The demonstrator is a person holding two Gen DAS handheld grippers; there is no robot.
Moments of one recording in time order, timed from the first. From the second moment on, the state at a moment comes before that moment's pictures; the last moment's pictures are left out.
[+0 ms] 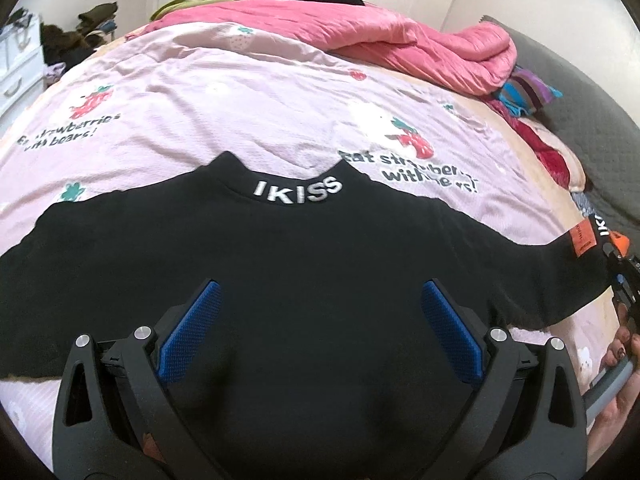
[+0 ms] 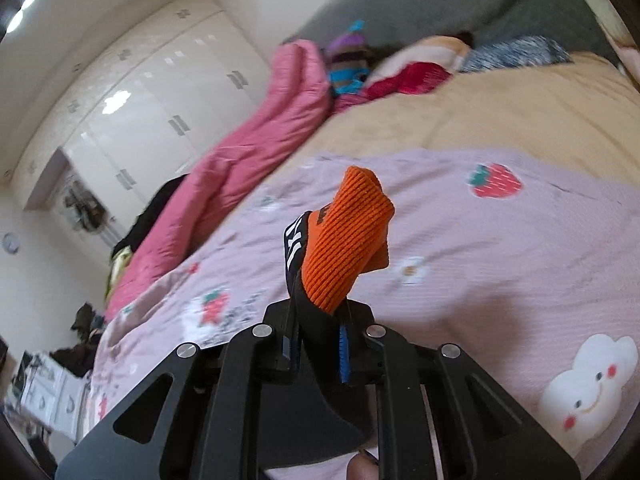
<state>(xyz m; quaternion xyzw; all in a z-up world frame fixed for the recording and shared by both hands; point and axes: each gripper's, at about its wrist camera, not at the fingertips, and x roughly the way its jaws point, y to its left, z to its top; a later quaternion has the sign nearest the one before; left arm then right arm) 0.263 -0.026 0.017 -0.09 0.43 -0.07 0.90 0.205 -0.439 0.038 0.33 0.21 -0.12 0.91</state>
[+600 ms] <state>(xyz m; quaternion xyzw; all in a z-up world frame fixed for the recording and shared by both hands) 0.254 0.049 0.025 -0.19 0.41 -0.04 0.89 0.228 -0.292 0.075 0.19 0.23 0.02 0.95</state>
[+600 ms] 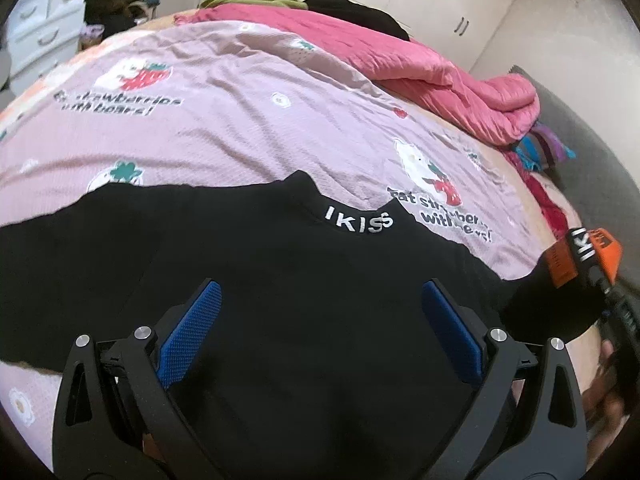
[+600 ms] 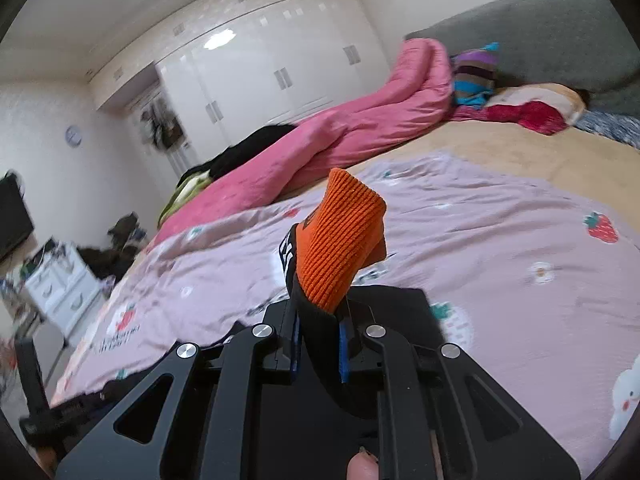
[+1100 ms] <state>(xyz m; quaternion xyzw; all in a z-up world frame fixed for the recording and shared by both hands) 0.254 0.080 0.010 -0.27 0.42 -0.05 0.87 0.241 -0.190 0.045 0.09 0.28 0.10 0.95</state>
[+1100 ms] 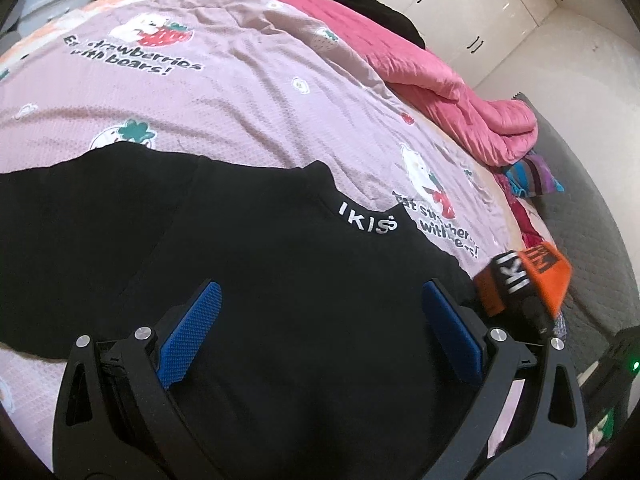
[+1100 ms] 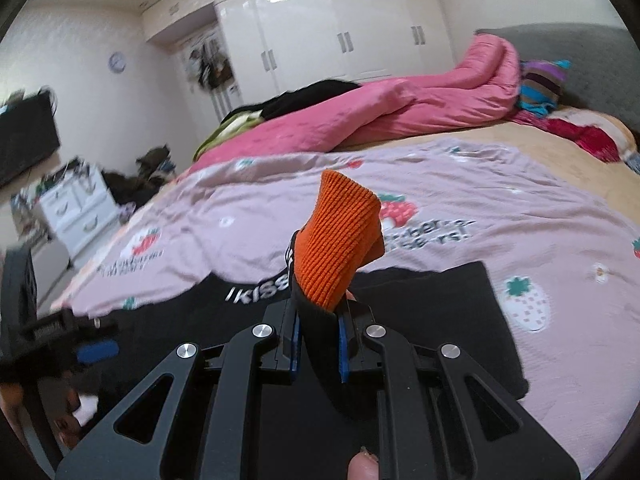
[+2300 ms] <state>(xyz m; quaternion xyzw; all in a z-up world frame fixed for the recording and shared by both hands) 0.256 0.044 -0.049 -0.30 0.47 -0.15 0.82 0.234 -0.201 0.030 0.16 0.32 0.16 0.92</state>
